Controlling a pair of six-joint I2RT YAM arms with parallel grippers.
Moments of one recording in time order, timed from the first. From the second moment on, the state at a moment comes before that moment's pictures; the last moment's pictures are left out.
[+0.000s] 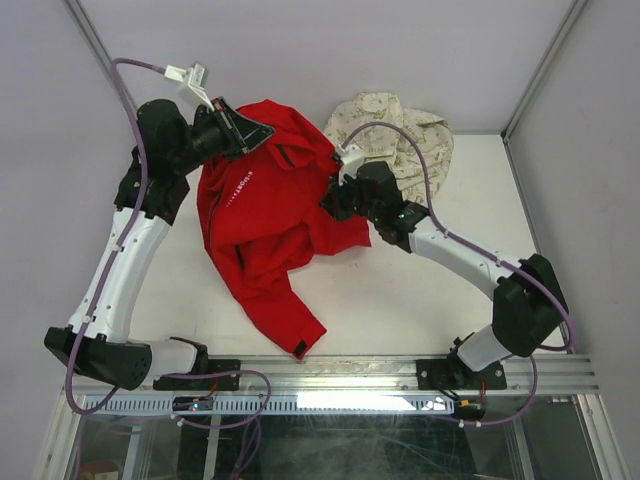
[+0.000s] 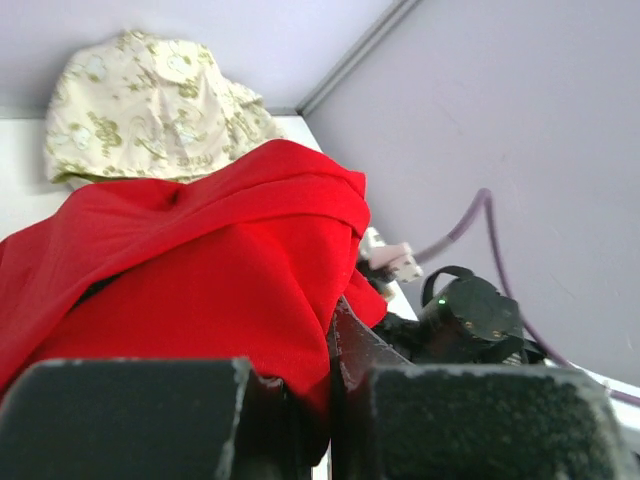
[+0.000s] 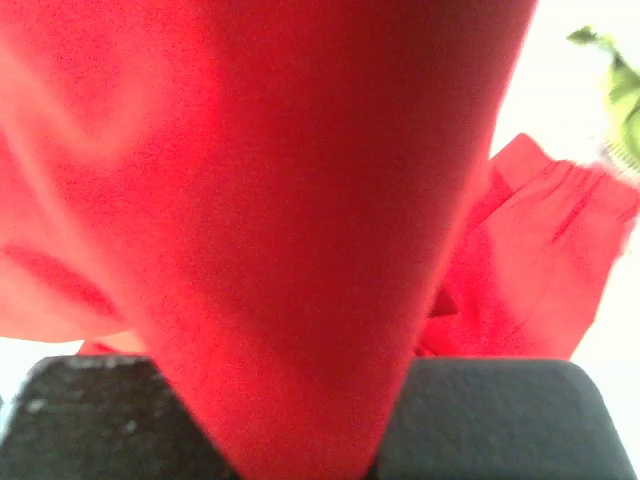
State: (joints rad) left arm -0.27 1.29 1.50 -0.26 0.49 -0.68; right arm 0.69 1.51 1.10 0.00 -0.13 0.22
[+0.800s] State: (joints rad) left arm -0.28 1.20 2.11 -0.44 0.45 -0.34; right arm 0.67 1.32 1.88 -0.34 -0.01 -0.10
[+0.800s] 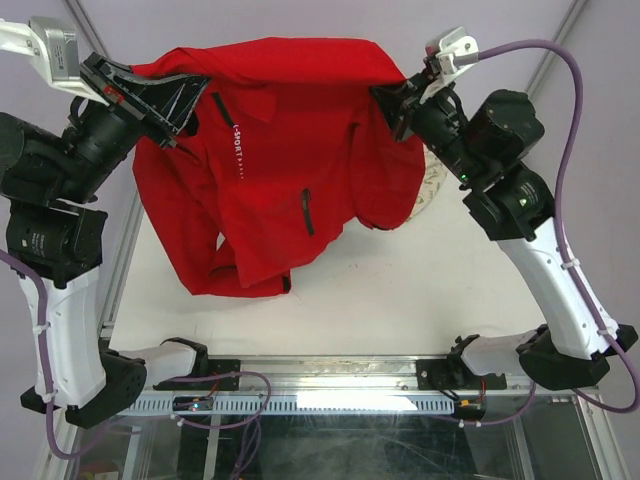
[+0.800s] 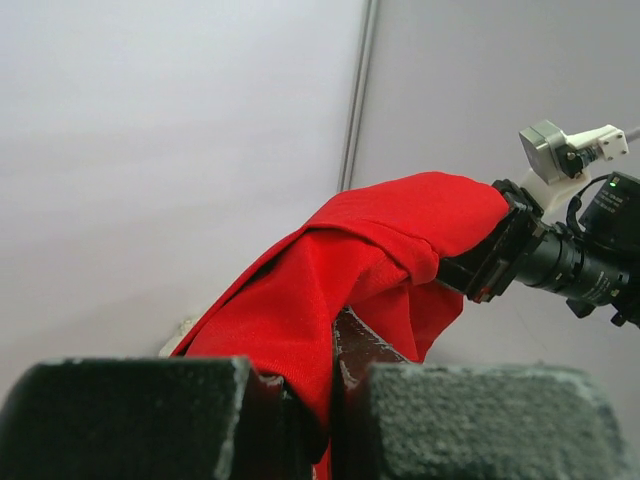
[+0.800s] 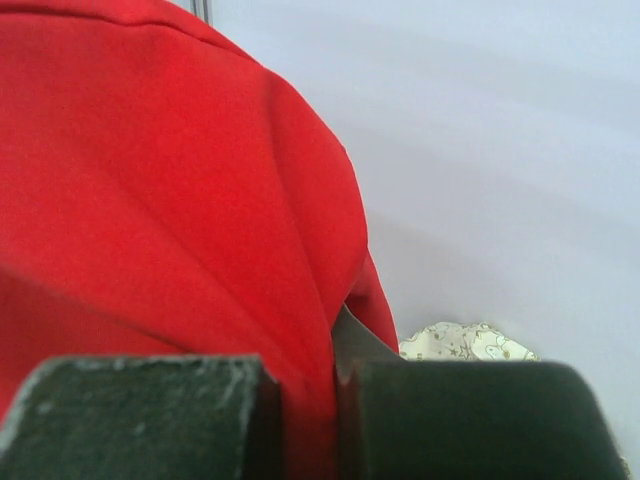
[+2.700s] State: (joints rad) left arm -0.68 1.18 1.10 -0.80 0.00 -0.50; right arm 0.86 1.42 1.00 -0.50 0.10 0.46
